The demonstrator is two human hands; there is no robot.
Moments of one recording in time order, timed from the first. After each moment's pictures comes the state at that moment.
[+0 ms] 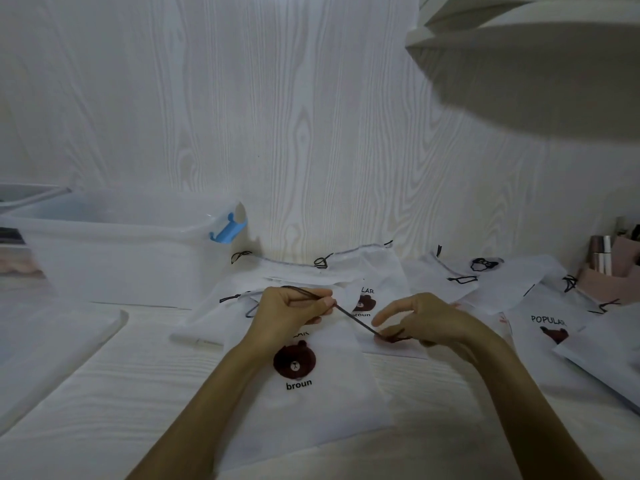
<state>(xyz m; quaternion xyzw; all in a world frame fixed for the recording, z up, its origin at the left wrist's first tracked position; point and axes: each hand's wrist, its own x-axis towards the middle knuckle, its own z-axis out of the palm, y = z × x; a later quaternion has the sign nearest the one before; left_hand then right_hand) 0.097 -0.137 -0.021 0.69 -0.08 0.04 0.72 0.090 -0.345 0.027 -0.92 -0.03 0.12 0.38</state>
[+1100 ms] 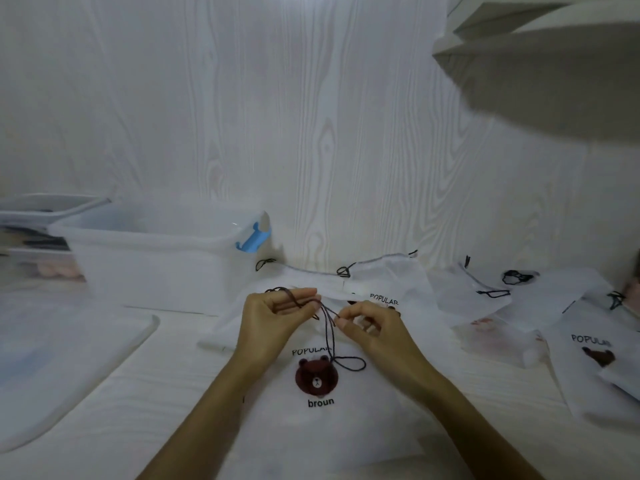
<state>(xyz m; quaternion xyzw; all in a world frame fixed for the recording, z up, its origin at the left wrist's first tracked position) 0.087 -0.104 -0.018 0.69 -0.05 0.19 0.70 0.101 -0.276 -0.023 -0.80 -0.21 -0.06 0.55</state>
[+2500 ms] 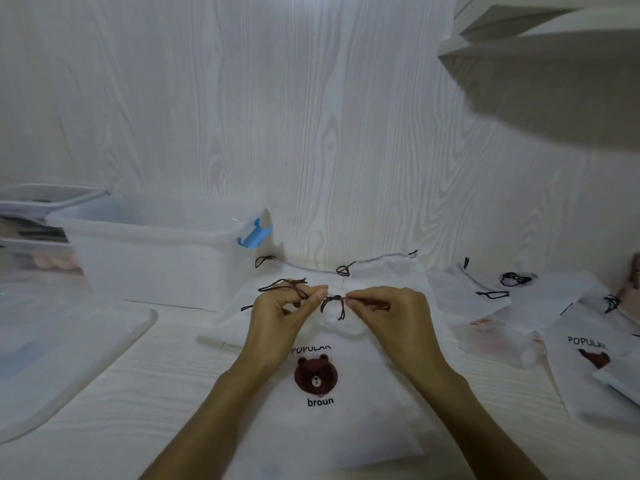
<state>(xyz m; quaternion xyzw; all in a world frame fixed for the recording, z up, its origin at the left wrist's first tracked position) 0.092 -0.108 -0.027 0.75 -0.09 0.25 0.60 0.102 -0.278 -0.010 -0.83 -0.21 -0.28 0.43</state>
